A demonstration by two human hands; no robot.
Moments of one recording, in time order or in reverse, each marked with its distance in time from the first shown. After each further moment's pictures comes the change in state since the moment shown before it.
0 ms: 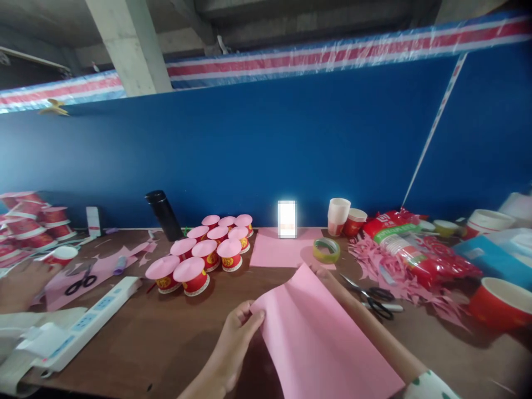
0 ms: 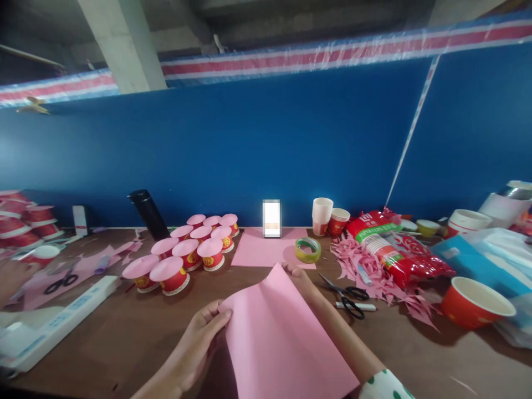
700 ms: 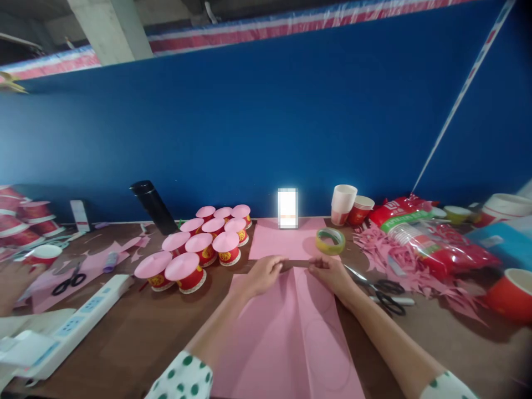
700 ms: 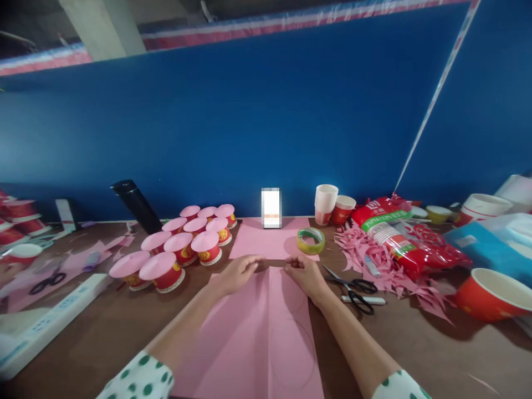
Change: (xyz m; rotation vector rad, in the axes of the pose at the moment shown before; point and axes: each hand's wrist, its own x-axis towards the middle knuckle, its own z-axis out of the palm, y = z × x) left_hand 0.131 0.006 0.000 0.973 -0.346 0.451; right_hand 0.018 0.036 -0.029 -0.241 0.246 -0.060
